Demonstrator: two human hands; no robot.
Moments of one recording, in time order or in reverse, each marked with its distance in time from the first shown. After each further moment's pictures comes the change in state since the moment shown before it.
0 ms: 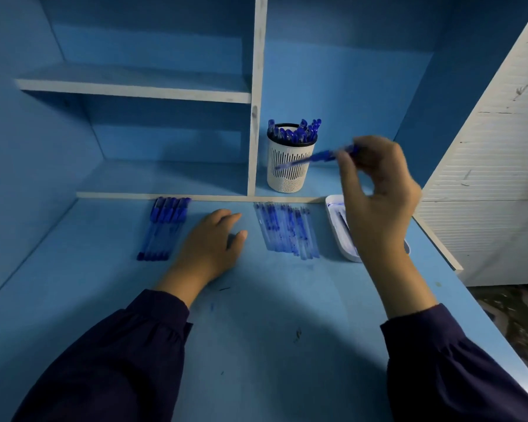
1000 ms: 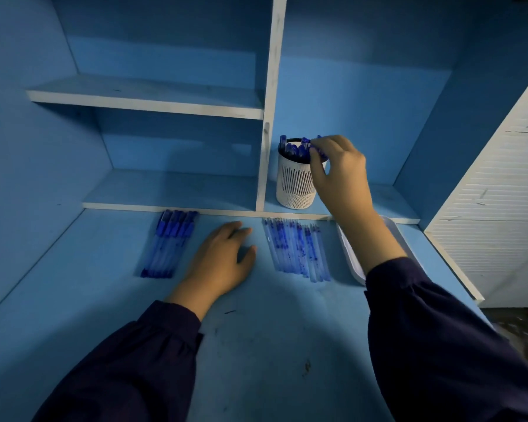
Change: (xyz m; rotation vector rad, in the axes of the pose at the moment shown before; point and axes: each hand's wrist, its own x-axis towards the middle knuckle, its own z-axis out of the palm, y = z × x) left_hand 0.012 -0.004 0.008 -0.003 0.057 0.025; right_hand 0.047 0.073 0.074 -0.350 -0.330 -0.109
